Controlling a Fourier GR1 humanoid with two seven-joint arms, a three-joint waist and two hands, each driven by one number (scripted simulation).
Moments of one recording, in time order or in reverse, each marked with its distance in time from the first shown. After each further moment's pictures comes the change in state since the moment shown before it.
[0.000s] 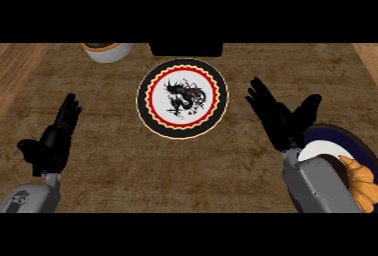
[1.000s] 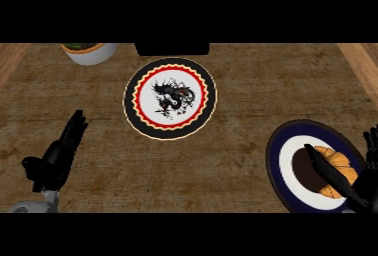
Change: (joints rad) left arm 0.098 0.001 -0.025 -0.018 -0.009 -0.095 -0.018; right arm 0.481 0.024 -0.302 -0.260 0.290 -0.519 -0.562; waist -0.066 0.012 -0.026
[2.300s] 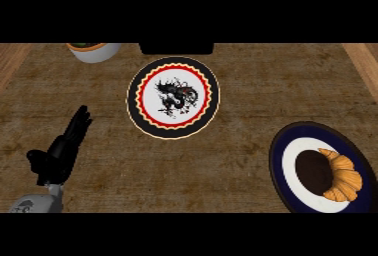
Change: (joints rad) left arm -0.038 -0.041 0.042 0.022 -0.045 -0.050 0.020; right arm 0.380 -0.347 0.076 -0.363 0.377 0.173 0.896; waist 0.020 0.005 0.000
